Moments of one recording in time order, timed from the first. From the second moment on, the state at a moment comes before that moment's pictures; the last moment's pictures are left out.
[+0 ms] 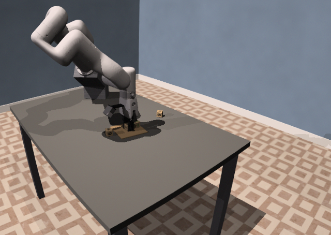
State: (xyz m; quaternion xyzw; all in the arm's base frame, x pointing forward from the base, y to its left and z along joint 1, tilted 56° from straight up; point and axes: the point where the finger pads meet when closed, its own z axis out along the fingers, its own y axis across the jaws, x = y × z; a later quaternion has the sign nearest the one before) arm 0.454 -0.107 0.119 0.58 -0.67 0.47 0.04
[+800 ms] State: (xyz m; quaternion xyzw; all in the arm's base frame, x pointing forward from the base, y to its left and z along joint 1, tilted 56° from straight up) arm 0.454 -0.107 0.119 0.58 -0.67 0.47 0.04
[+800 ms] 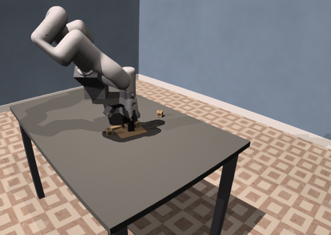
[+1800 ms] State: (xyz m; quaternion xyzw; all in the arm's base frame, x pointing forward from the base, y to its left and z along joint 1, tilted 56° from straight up) arm 0.436 -0.080 0.141 0.58 -0.67 0.47 0.04
